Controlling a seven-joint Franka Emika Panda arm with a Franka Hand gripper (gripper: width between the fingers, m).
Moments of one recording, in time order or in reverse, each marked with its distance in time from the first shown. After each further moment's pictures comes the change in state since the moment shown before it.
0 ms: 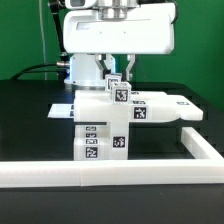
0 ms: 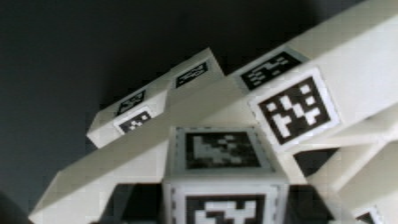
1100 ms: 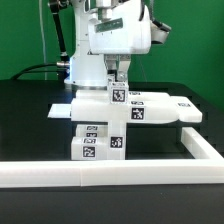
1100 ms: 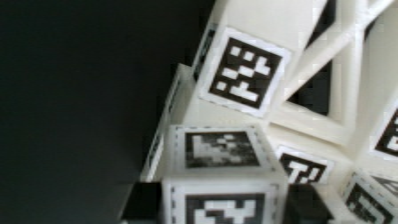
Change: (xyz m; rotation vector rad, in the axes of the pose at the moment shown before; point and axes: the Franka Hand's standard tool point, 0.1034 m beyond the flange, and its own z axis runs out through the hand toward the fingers) arm 0.000 -0.002 0.000 0.020 -0.017 0.745
